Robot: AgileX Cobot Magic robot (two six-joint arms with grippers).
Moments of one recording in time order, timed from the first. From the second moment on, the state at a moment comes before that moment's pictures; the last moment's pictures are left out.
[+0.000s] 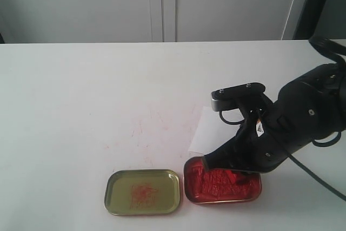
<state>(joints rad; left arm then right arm) -0.05 0.00 0.02 -0.05 0.39 0.16 0.58 1.50 -0.78 -0.02 0.56 0.26</state>
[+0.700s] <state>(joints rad) -0.05 0.00 0.02 -0.05 0.39 0.16 0.58 1.50 -0.78 -0.02 0.57 0.26</state>
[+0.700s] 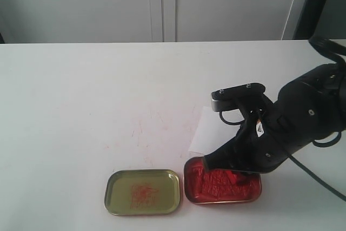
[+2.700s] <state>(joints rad) -0.05 0.00 0.02 -0.05 0.39 0.16 0.58 1.48 -0.74 -0.02 0.53 0.27</state>
